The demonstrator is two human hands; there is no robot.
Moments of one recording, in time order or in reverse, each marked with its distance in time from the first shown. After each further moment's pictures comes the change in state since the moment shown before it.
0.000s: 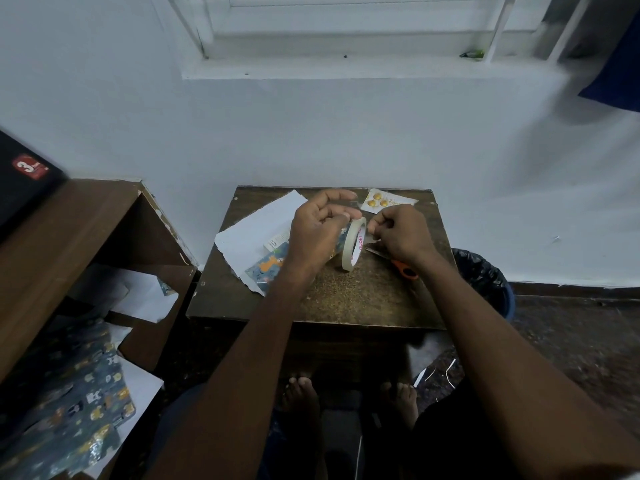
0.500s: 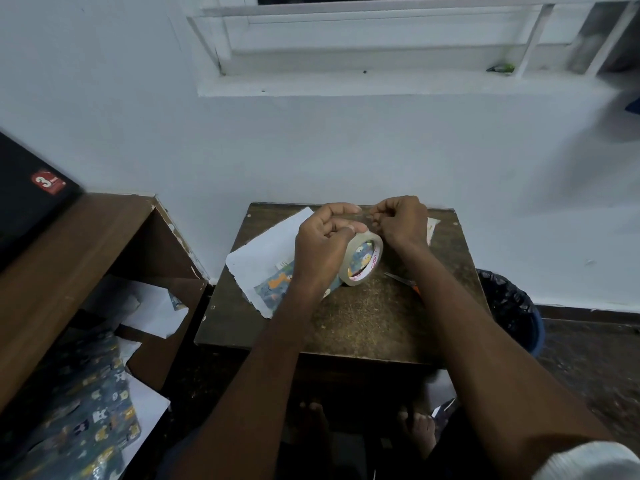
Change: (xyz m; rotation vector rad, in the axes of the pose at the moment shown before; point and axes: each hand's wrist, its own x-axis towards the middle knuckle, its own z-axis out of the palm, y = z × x) left_hand 0.020 -0.007 -0.009 -0.035 0.093 -0.064; right_hand 0.070 -0.018 0.032 0.202 0.178 -0.005
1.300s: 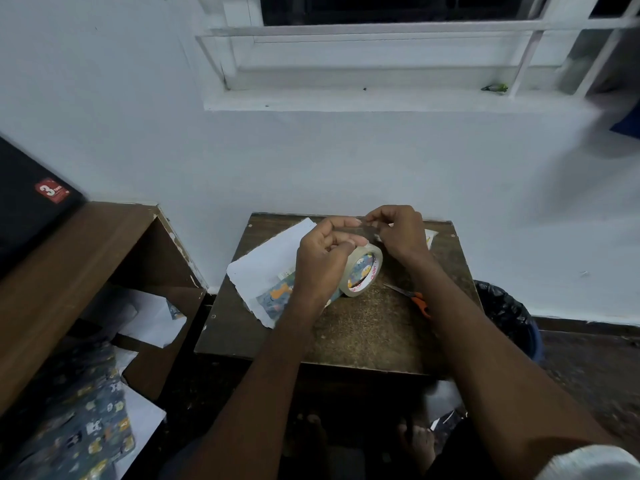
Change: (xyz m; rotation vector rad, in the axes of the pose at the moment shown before) left_hand -0.003 -0.001 -0.002 0.019 -0.020 -0.003; right_hand 0.011 0.010 -0.001 -0.054 -0.061 -0.190
